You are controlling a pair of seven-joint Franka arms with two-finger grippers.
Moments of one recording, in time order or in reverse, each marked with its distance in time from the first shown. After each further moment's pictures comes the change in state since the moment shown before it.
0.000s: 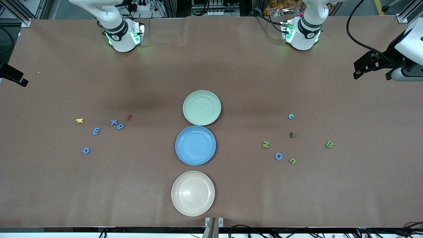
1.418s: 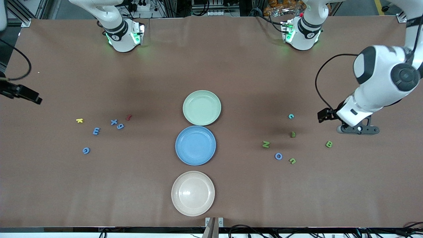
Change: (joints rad) left arm 0.029 0.188 -0.010 -0.461 0.022 0.651 0.036; right arm -0.001 0.060 -0.009 -0.132 0.001 0.182 0.000
